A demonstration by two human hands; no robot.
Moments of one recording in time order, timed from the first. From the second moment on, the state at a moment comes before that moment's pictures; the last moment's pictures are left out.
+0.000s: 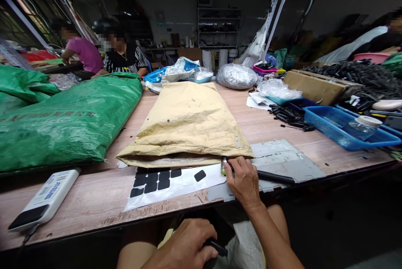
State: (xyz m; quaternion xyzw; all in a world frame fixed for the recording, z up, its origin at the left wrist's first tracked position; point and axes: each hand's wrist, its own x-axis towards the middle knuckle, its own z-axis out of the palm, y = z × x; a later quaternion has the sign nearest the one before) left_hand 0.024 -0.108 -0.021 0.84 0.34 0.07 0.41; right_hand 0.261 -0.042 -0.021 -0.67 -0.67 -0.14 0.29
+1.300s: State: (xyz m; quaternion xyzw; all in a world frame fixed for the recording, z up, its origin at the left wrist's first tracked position) left_hand -0.008 0.028 0.030 0.81 0.51 0.24 0.13; right_hand 0.261 -0.042 -0.023 -0.67 -0.66 -0.12 0.32
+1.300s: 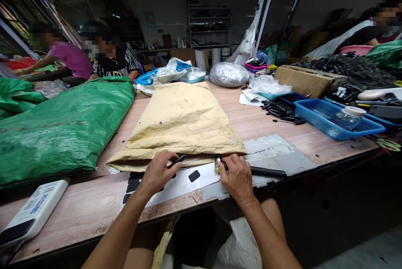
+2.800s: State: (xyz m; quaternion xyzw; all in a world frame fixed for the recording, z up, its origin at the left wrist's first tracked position) left_hand 0.023 -0.002 -0.006 0.78 0.45 0.33 0.30; right_hand 0.227 -0.082 0.004 -0.61 -0.72 -0.04 0.34
